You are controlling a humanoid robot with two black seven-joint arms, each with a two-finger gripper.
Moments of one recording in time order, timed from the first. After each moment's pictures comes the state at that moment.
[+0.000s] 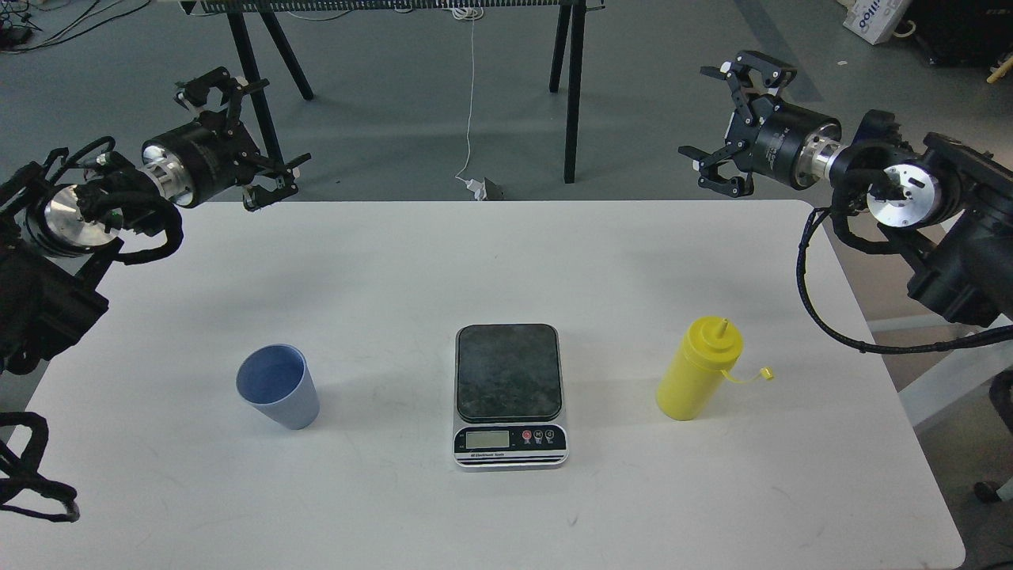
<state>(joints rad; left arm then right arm) -0.94 0.42 -0.77 -0.52 -0.09 -0.49 0.28 1.12 -0.37 0.31 0.50 0.16 0.49 -0.11</state>
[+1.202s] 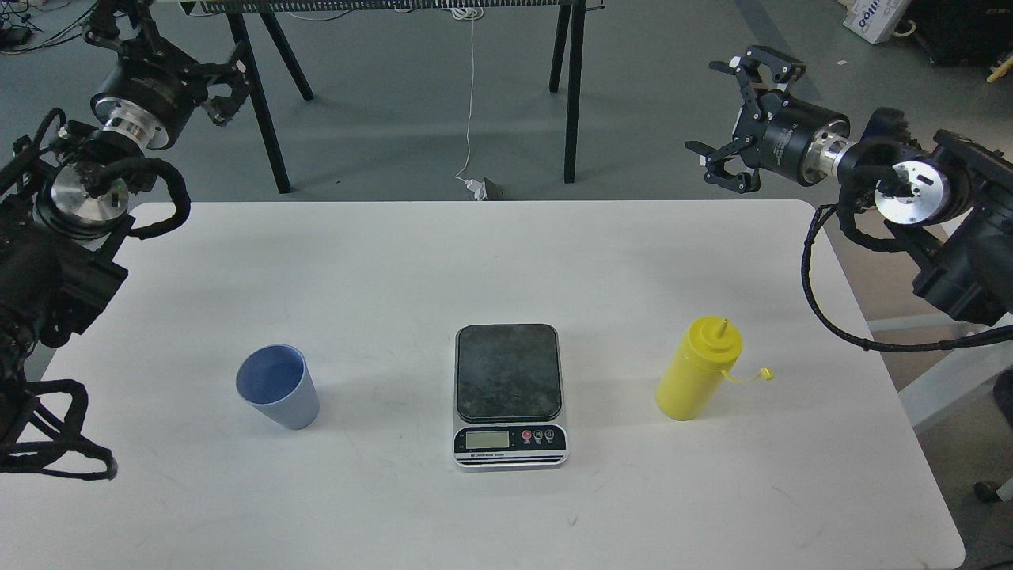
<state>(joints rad) -1.04 0.36 -0.82 -0.34 -0.08 -0.49 -0.10 1.12 -0.38 0.33 0.50 0.16 0.49 -0.12</state>
